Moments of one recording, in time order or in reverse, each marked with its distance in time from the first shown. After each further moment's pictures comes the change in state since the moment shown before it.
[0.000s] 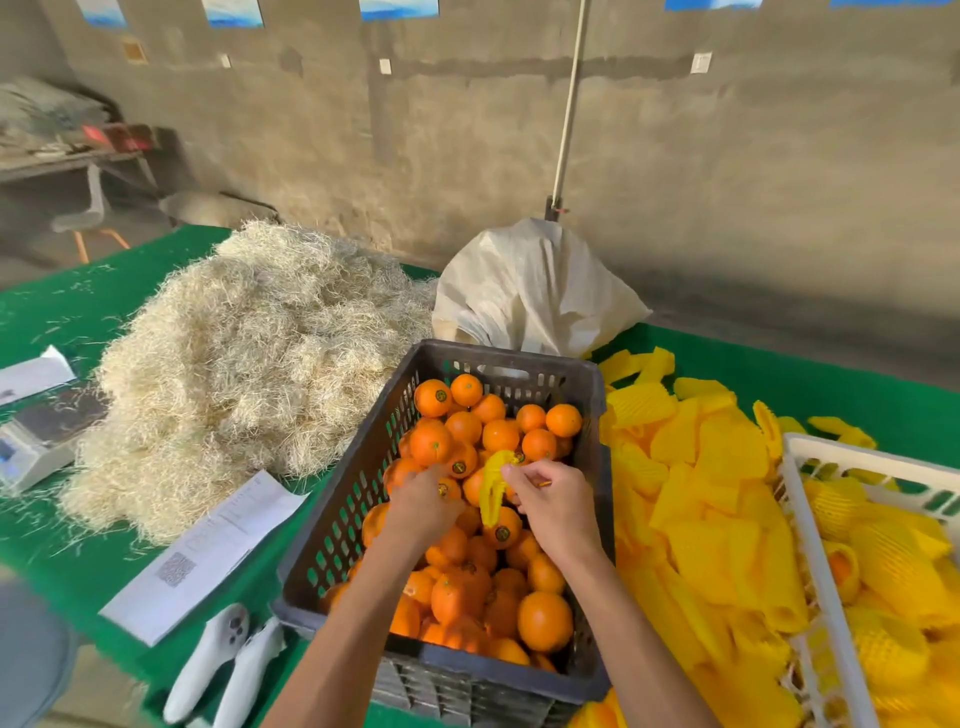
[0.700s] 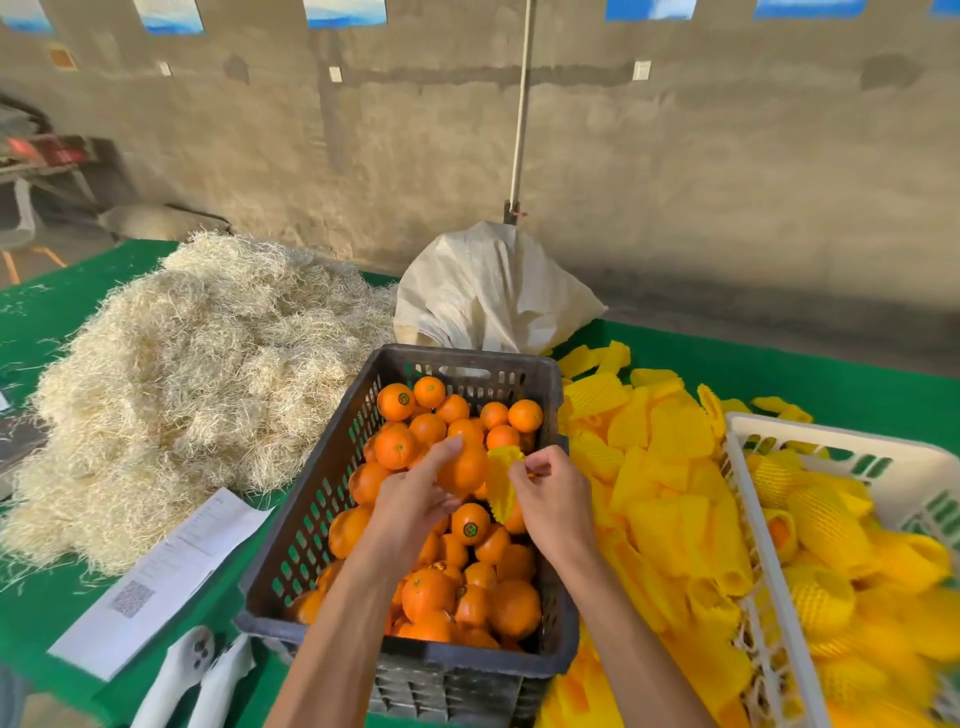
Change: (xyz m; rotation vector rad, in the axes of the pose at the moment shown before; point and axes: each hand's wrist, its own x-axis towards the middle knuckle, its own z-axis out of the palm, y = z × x) left_hand -0.049 0.047 -0.006 -1.151 -0.110 -0.113; right_hand -0.013 0.001 -0.031 -0.120 0.203 0.017
